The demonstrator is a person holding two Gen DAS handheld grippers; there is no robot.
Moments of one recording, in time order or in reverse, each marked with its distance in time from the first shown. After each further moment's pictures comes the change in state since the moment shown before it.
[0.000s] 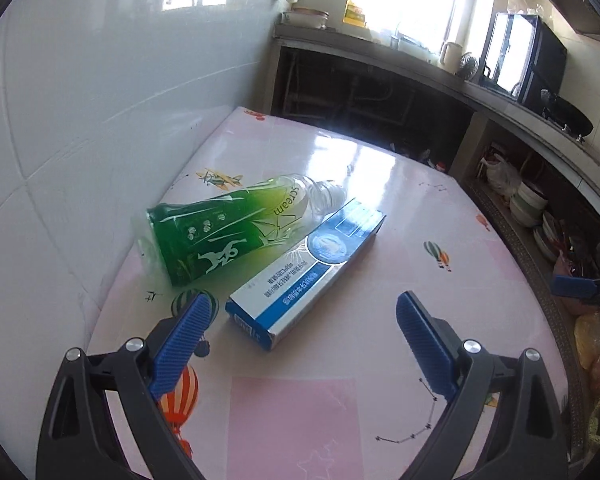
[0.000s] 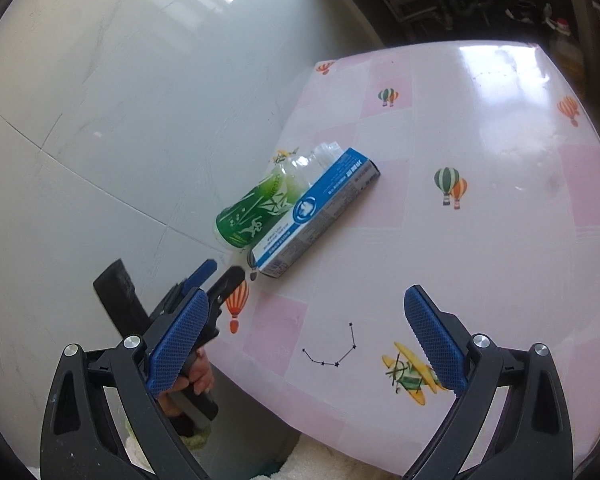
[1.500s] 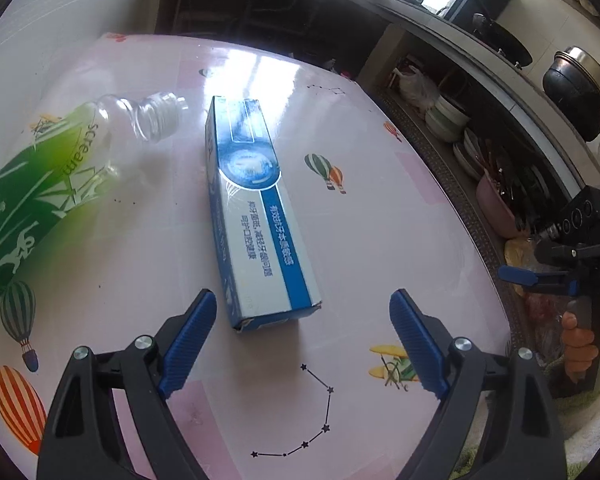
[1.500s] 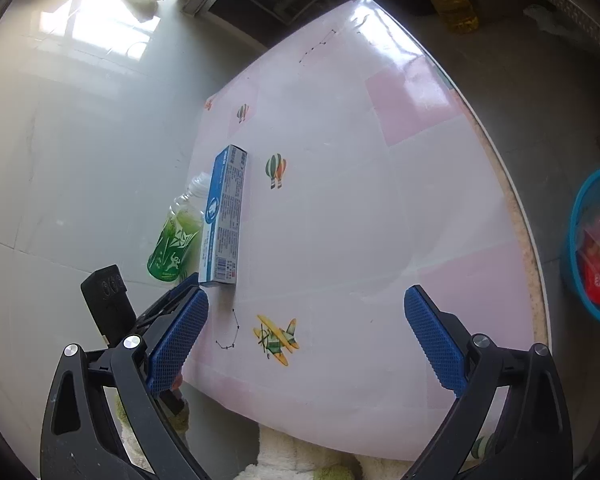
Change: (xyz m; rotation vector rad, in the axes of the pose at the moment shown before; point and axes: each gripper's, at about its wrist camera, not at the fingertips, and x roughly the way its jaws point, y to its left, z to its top) left arm 0.064 -0.066 0.004 0.115 0.312 -0.347; right arm -0.064 -0.142 -0.044 0.338 -0.059 -0.070
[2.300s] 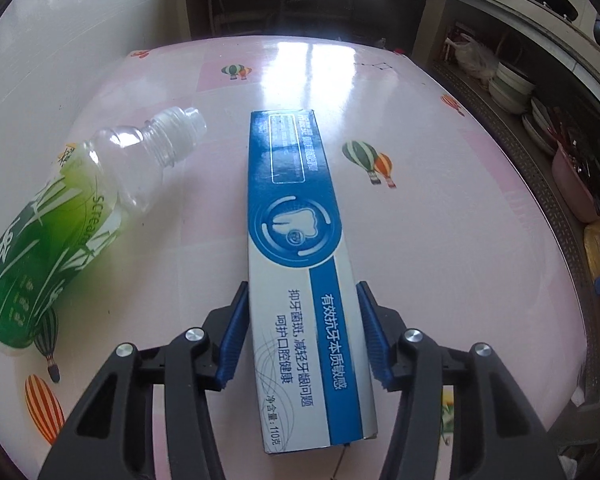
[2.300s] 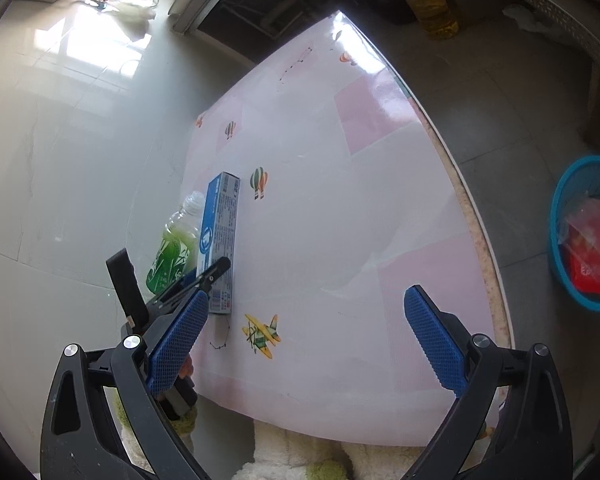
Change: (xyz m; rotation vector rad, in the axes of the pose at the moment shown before) left arm 0.042 -0.034 0.003 0.071 0.052 0.310; right arm -0.028 -0.019 -0.007 0.036 -0.050 -0.009
